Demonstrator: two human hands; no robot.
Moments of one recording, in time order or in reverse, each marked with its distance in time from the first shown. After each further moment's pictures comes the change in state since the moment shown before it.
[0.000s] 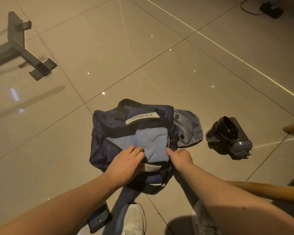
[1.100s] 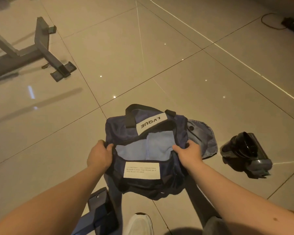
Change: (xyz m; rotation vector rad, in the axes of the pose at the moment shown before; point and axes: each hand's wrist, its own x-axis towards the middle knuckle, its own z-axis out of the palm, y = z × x) left_hand -0.024 -0.095 -0.026 -0.572 0.165 -1.183; right_hand -0.019 -0.066 0.006 0.077 0.052 -0.265
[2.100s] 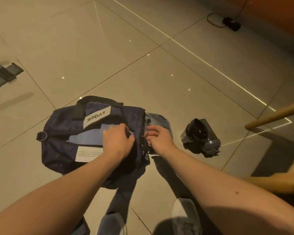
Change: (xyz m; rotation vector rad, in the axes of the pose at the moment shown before) left_hand -0.070 0.152 0.060 0.190 0.021 0.592; right_hand -0.010 -0.022 -0.045 0.230 -0.122 -0.031
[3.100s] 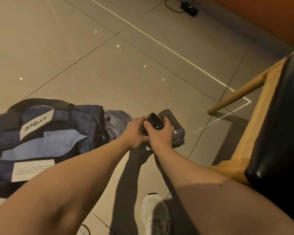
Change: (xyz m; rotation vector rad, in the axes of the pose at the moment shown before) left_hand 0.039 0.146 0.135 -0.461 -0.549 0.381; right_hand 0.023 0.048 -0.133 -0.084 0.575 0.040
